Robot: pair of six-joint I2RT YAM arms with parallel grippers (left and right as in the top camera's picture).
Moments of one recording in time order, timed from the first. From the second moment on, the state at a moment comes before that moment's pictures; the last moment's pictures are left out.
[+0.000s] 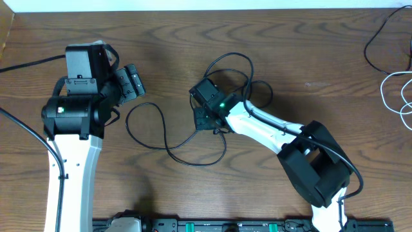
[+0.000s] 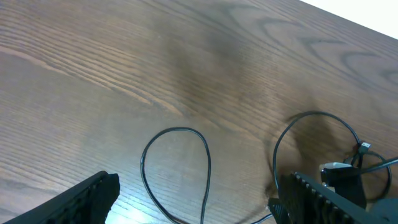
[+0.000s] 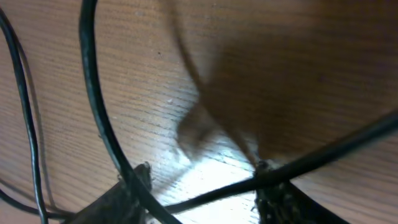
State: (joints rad) left arm 0.00 1.29 1.42 -1.02 -0.06 -0.33; right arm 0.77 2.04 1.38 -0.52 -0.06 0.65
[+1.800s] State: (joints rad) left arm 0.00 1.30 1.42 -1.02 -0.04 -0.33; right arm -0.35 1.55 2.02 -0.94 0.11 0.23
